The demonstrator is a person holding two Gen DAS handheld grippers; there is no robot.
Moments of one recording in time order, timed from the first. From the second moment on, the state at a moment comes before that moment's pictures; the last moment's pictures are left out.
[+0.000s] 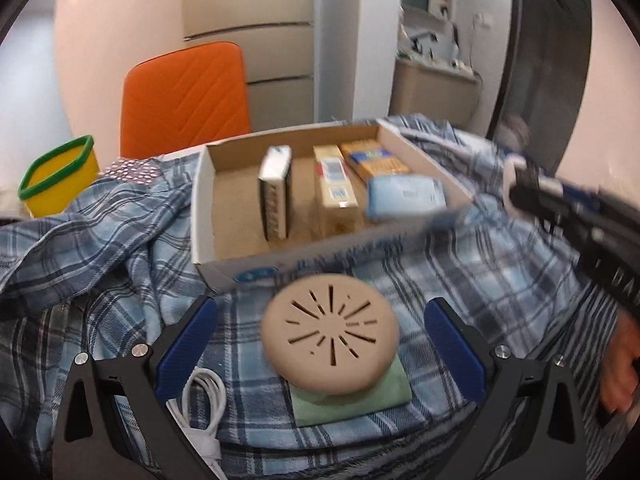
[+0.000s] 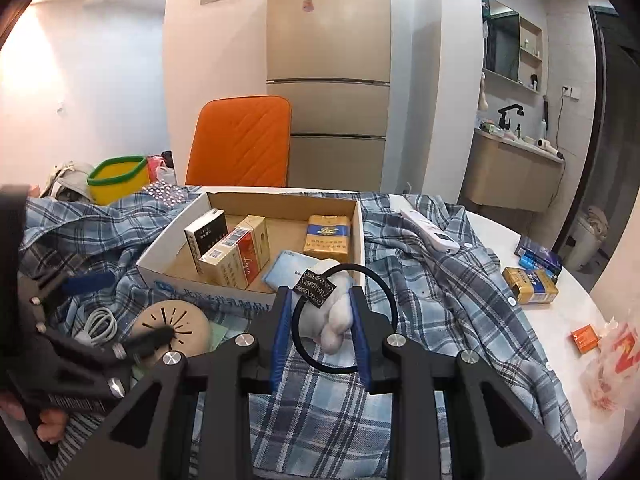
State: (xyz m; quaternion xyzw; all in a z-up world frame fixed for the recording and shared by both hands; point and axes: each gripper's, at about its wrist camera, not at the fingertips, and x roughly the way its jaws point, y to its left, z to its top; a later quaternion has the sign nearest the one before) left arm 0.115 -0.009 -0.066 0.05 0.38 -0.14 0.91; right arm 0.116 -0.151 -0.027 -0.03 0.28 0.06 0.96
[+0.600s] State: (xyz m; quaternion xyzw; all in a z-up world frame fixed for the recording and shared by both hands) left arm 0.130 -0.014 -0.082 0.06 0.44 -0.15 0.88; right arm 0.122 -0.151 -0.034 -0.03 0.31 0.06 0.95
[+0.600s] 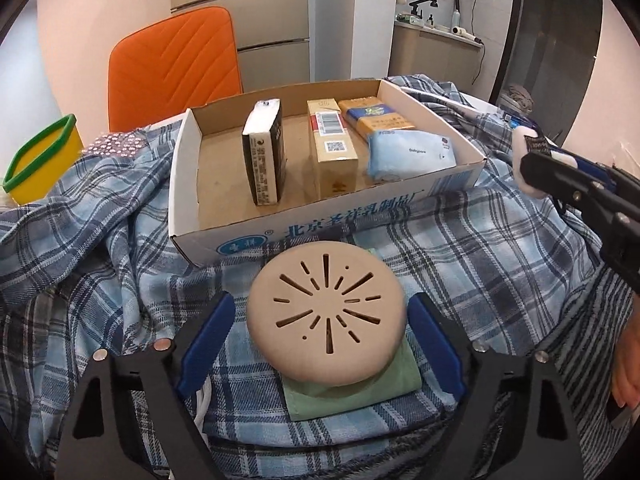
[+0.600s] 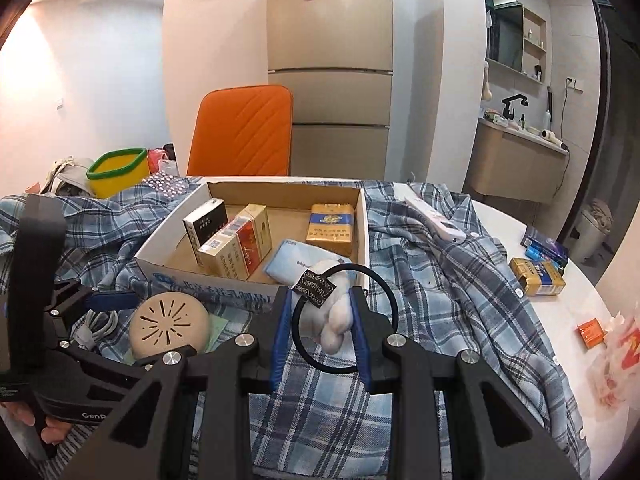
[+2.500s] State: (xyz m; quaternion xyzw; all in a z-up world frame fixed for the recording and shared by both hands) left arm 0.236 0.030 0.017 -0.06 0.32 -0.06 0.94; right arm 0.214 -0.128 0.061 0.01 0.14 0.04 0.99
